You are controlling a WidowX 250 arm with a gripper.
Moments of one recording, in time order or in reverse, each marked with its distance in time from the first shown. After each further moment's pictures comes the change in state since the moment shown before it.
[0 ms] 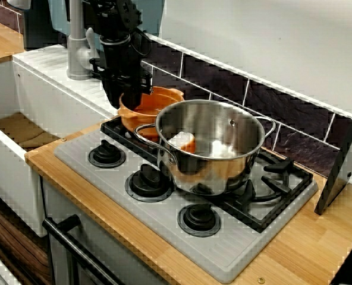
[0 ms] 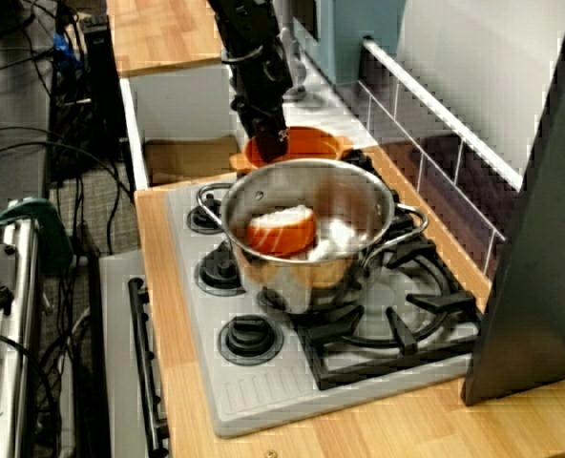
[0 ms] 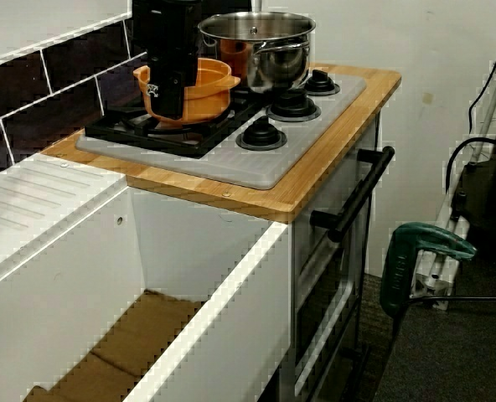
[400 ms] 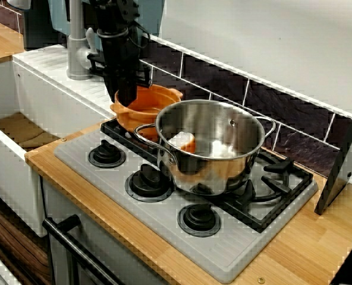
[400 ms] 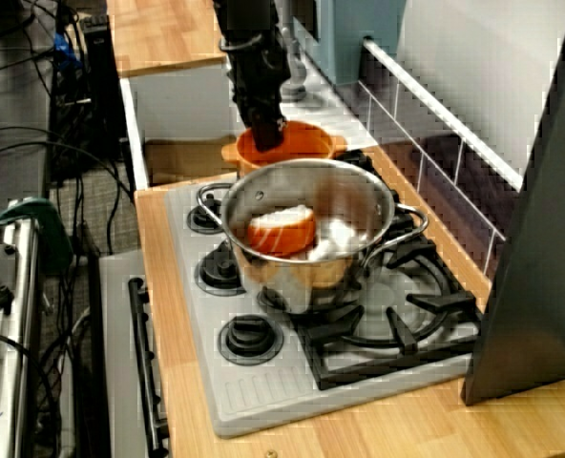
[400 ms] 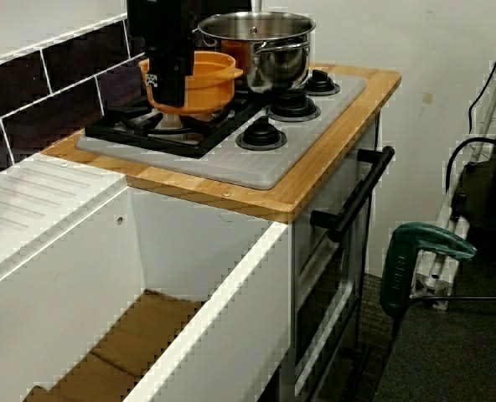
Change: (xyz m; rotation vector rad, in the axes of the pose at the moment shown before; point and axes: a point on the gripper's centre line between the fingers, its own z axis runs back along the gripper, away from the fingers) arm 0.001 0.001 0.013 -0.033 0.031 0.027
